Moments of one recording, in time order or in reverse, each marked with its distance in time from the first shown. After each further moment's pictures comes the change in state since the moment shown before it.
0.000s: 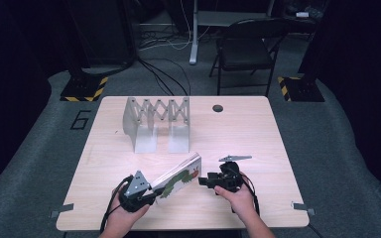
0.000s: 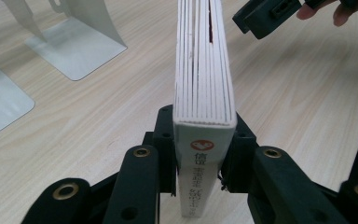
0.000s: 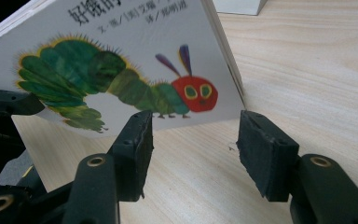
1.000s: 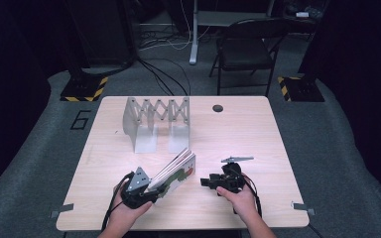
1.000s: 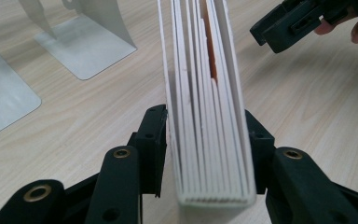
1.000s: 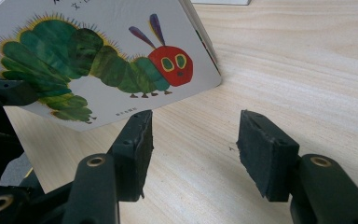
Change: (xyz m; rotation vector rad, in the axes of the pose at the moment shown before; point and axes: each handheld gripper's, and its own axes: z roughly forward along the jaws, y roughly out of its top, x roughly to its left) left arm 0.003 0.007 0.009 0.009 0.033 -0.051; right arm -0.007 -0.005 0.000 0.012 -0.001 0.025
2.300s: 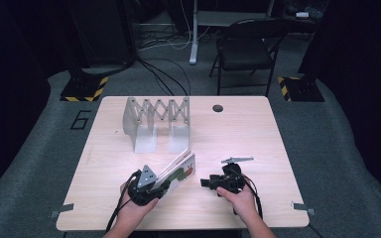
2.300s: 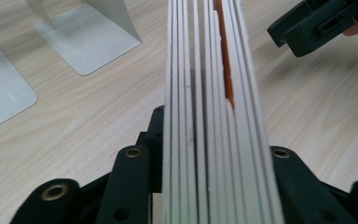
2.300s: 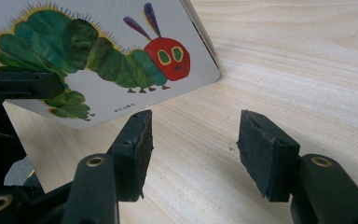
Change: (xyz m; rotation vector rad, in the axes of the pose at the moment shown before) left arm -0.003 0.003 0.018 0.031 0.034 -0.017; right arm -0.003 -0.002 0.002 0.010 0.005 0.015
